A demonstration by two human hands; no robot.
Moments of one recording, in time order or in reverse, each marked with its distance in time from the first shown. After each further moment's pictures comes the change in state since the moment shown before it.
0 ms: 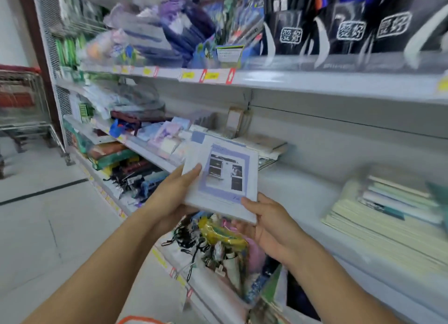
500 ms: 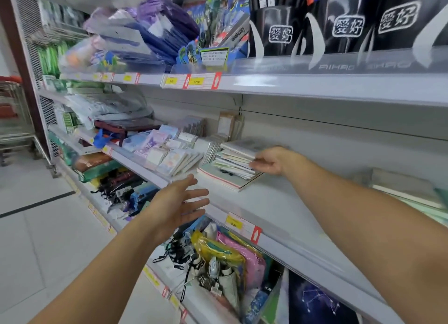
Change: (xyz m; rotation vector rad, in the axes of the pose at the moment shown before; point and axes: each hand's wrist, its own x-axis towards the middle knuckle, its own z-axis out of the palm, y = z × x) left_hand 0.058 -0.010 0.002 0.026 0.100 -0.129; right_hand 0.188 -0.127 -0.063 -0.344 0.405 0.011
